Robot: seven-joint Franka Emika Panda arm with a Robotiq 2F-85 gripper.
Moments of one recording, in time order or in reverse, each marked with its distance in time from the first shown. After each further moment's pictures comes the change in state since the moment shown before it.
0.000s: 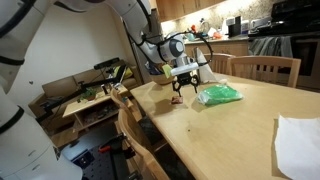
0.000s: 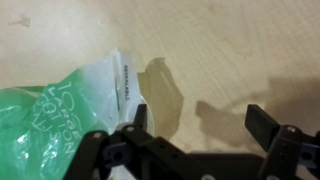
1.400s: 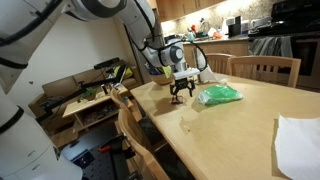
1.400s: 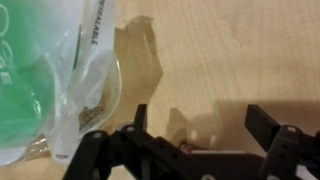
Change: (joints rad) arm -0.011 0.104 0.059 0.092 0.041 -0.028 -0.285
